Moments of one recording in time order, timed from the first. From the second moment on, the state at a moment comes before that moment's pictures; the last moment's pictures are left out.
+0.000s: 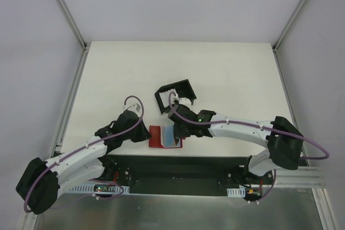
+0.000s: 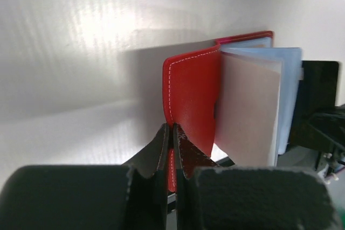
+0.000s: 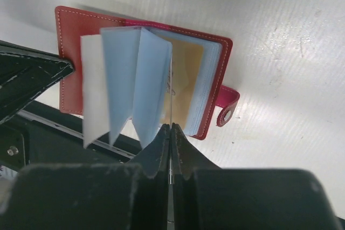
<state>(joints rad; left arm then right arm) -0.66 0.87 0.33 -0.26 0.10 -0.84 1.15 1.52 1.03 -0.57 0.22 0.86</state>
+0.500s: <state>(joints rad) -0.66 0.88 0.30 -0.32 0.07 -0.84 1.13 1.50 1.02 -0.55 0.20 0.86</state>
